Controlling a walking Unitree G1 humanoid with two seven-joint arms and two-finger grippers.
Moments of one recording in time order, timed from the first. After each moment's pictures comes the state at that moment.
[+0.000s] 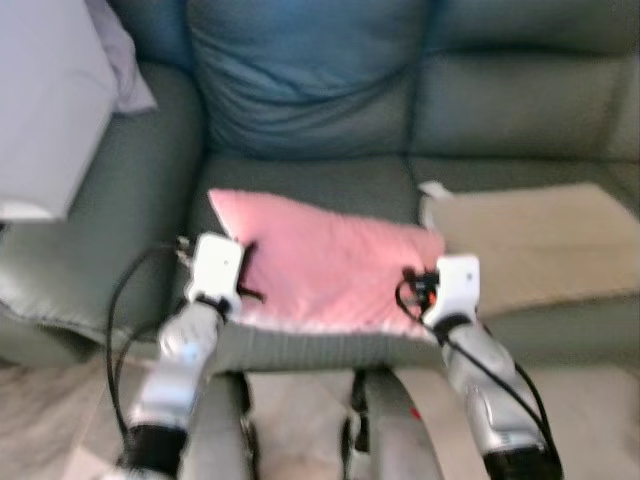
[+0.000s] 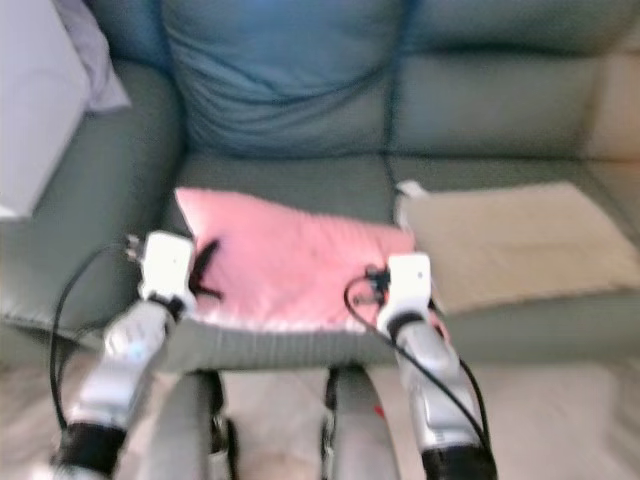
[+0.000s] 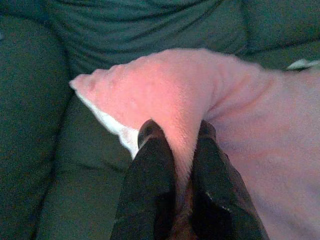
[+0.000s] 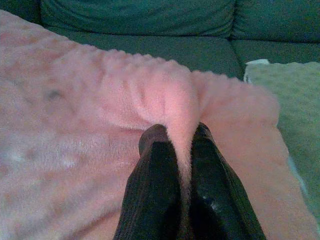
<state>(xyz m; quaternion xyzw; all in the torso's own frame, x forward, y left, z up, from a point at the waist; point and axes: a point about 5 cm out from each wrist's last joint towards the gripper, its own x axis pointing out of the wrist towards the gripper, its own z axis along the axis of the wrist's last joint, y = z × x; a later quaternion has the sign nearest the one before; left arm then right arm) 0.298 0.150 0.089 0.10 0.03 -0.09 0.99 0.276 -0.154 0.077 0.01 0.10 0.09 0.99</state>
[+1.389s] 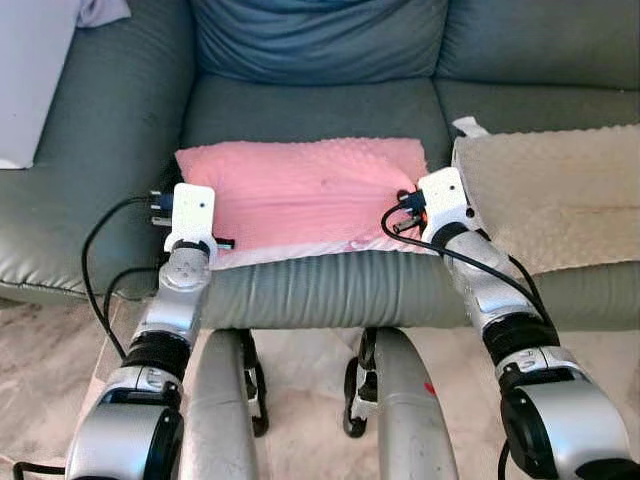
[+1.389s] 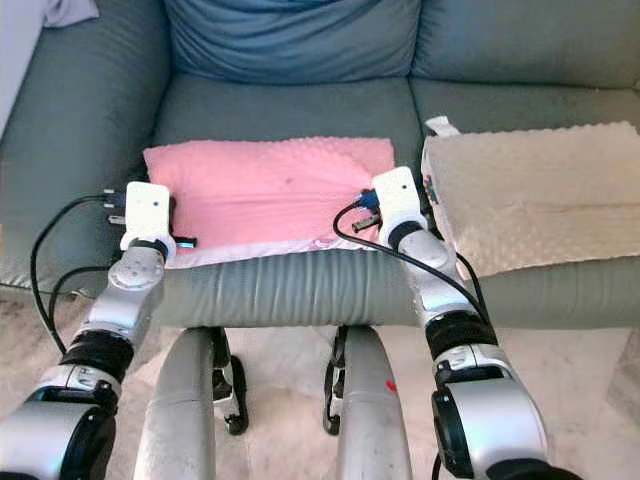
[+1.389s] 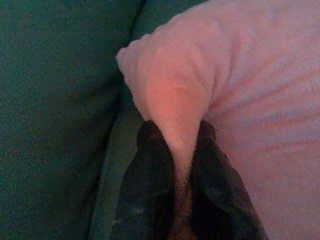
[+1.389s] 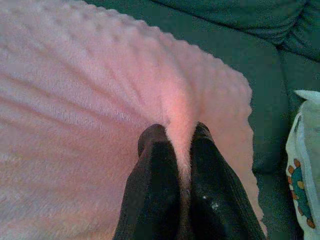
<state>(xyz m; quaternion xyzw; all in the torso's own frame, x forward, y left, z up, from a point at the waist) 0.355 0.174 0.105 0.12 0.05 0.06 0.99 0.369 -0.165 0.127 -0.14 0.03 0.14 0.98</state>
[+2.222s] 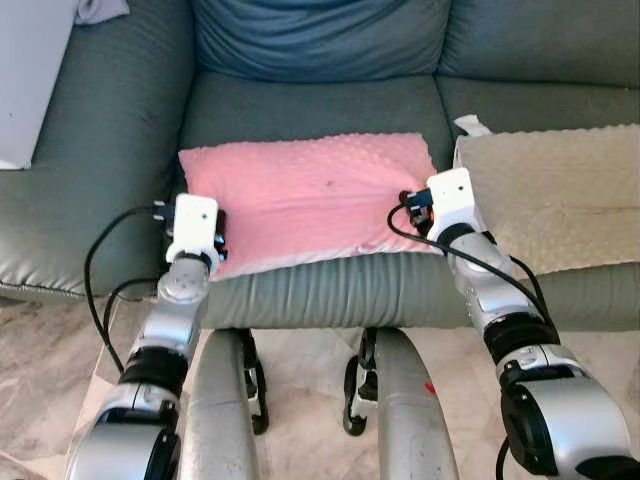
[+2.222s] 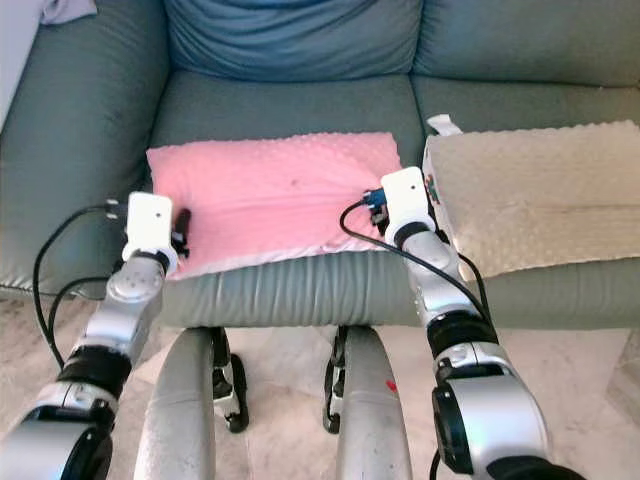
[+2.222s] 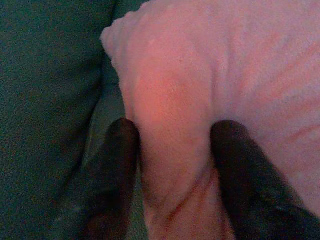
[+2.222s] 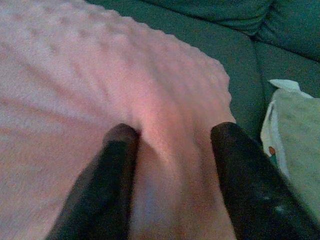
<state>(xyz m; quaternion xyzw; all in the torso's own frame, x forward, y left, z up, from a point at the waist) 0.343 0.172 0.095 0.13 0.07 0.02 0.99 0.371 -0.174 0.125 -0.13 0.03 0.09 0.99</state>
